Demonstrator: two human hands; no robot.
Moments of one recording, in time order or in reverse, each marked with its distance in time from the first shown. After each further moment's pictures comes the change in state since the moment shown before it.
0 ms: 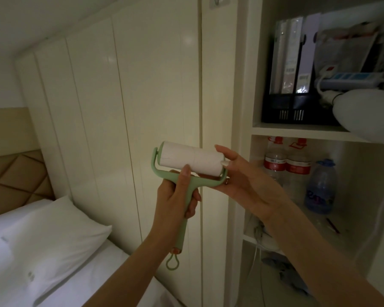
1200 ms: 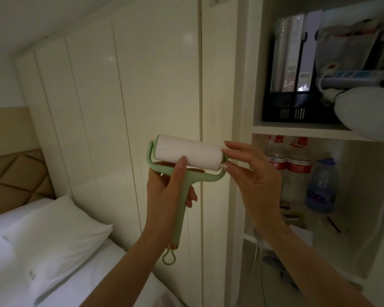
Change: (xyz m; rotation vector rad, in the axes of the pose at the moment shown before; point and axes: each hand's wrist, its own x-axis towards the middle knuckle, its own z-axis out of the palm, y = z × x) left_hand 0.002 0.014 -0.002 -0.025 0.103 0.134; right_hand 0.002 0.028 -0.014 -0.881 0.300 -1.004
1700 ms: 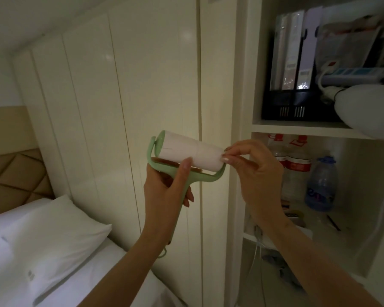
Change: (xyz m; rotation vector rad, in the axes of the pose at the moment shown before) left_hand 0.002 -0.006 0.000 0.104 0.033 0.075; right_hand 0.013 -0.002 0.002 -0.110 0.065 0.045
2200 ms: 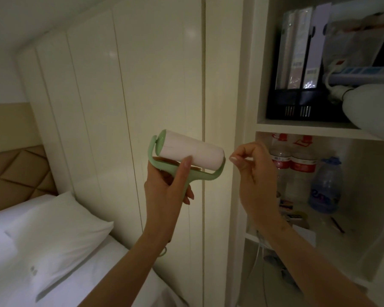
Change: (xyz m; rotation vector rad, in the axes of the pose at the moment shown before) left_hand 0.006 -0.009 -0.002 0.043 0.059 -0.009; right_hand -0.005 0.017 0.009 -0.071 -0.006 0.001
